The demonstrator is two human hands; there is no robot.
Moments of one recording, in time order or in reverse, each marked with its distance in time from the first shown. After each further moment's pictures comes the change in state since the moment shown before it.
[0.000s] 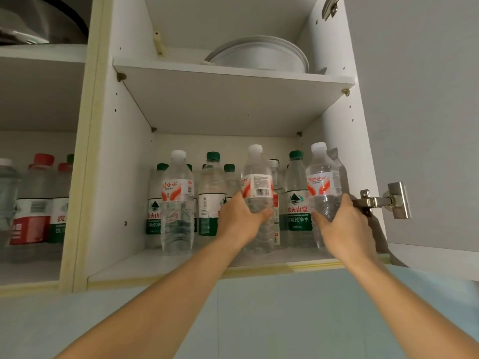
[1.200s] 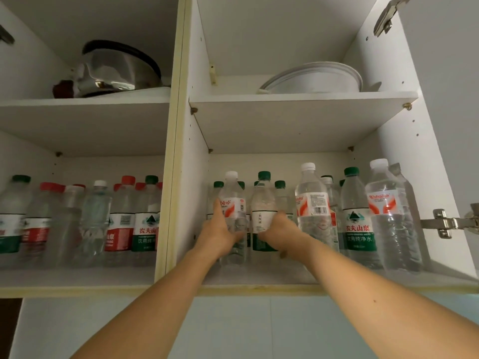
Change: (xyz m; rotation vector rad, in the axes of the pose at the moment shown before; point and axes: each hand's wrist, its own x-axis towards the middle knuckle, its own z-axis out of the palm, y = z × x) left_hand 0.009 -0.074 -0.134 0.232 0.079 -0.087; right_hand -0.026 -0.165 0.104 0.182 -0.653 -0.106
